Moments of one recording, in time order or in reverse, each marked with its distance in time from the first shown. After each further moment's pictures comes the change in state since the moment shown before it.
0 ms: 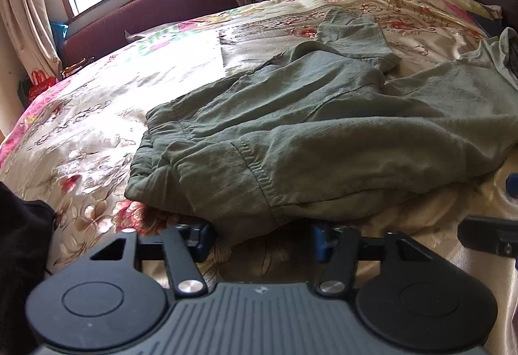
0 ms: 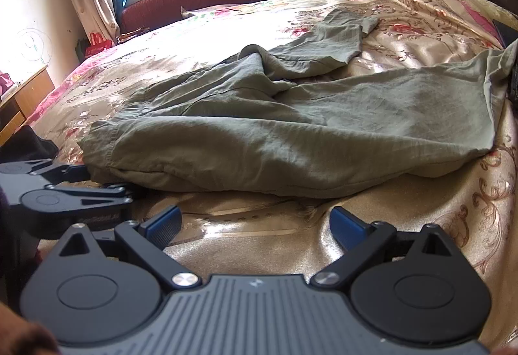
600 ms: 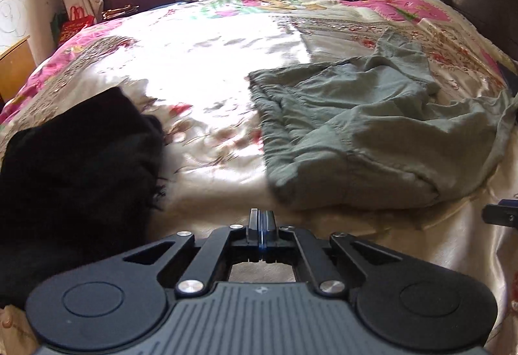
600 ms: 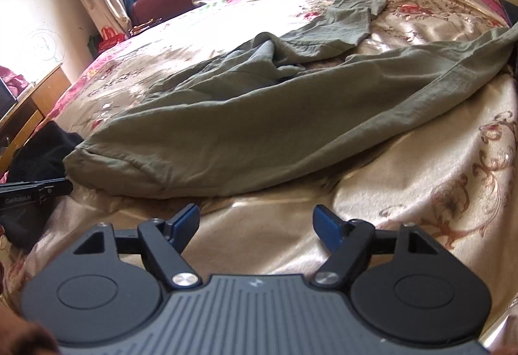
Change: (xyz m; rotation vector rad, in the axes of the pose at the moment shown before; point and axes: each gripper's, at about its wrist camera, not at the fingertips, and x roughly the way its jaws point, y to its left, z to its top) left arm -0.091 0.119 -0.057 -0.232 0.068 0.017; right arm -0.025 0.002 -0.005 0.035 0.086 0.087
